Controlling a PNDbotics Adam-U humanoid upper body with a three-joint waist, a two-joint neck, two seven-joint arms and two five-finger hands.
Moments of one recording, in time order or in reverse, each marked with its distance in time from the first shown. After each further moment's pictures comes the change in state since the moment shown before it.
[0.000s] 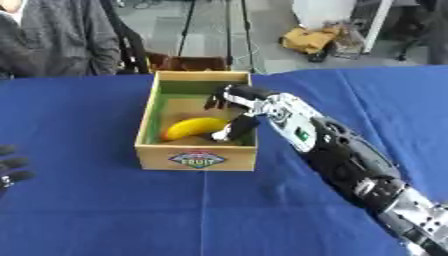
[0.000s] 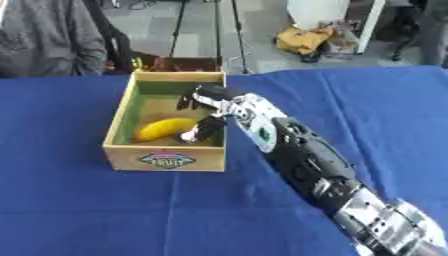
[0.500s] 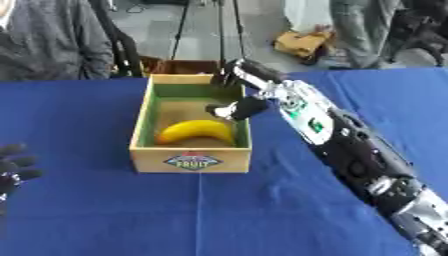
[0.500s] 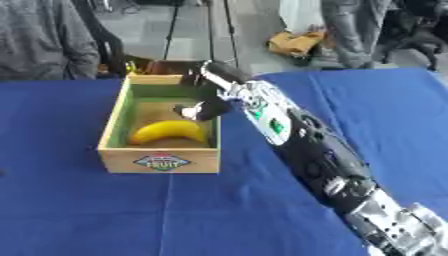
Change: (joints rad) left arm 0.038 0.007 0.014 0.001 -0.004 -0.005 0.015; right arm 0.058 -0.075 -0.067 -0.191 -0.139 0.049 -0.152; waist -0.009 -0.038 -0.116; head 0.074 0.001
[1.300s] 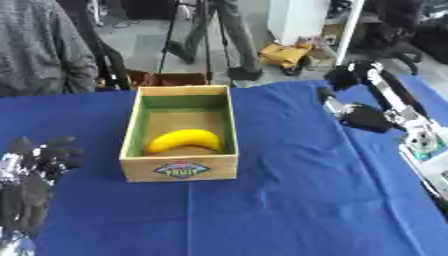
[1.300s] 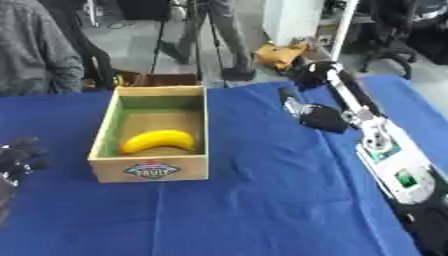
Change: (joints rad) left arm 0.058 0.047 0.073 0.017 -0.028 -0.024 0.070; right arm 0.389 0.080 -0.184 -0.354 -0.252 0.101 -0.253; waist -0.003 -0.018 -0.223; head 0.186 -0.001
